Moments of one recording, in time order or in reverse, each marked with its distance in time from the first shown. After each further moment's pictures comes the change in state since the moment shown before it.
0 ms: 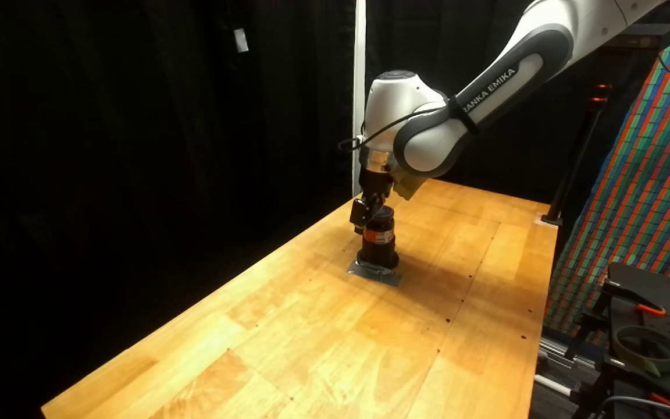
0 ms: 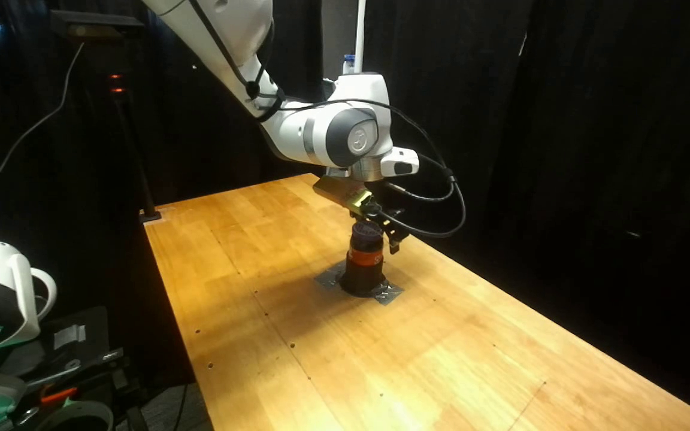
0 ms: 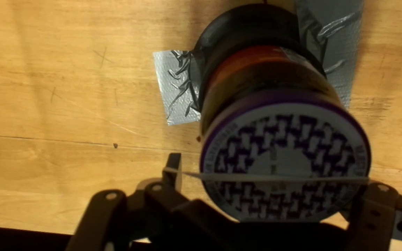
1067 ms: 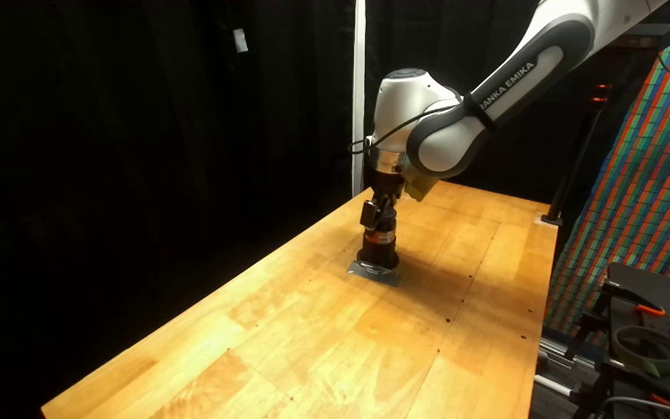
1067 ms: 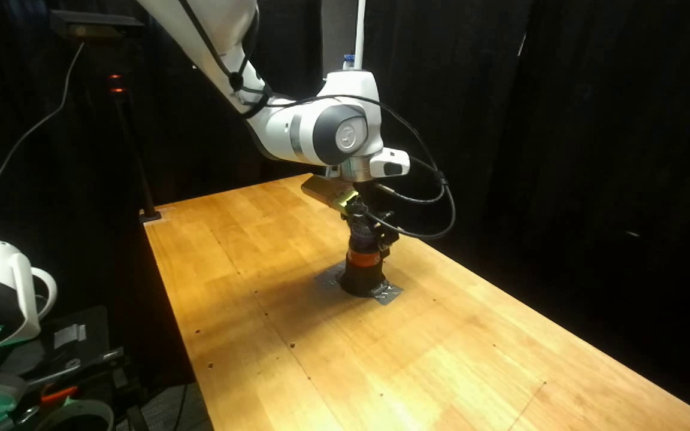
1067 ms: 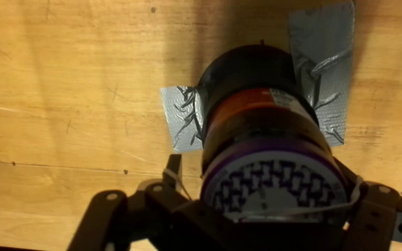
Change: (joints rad) arm 0.021 -0.073 -0.020 -0.109 -0.009 0.002 0.038
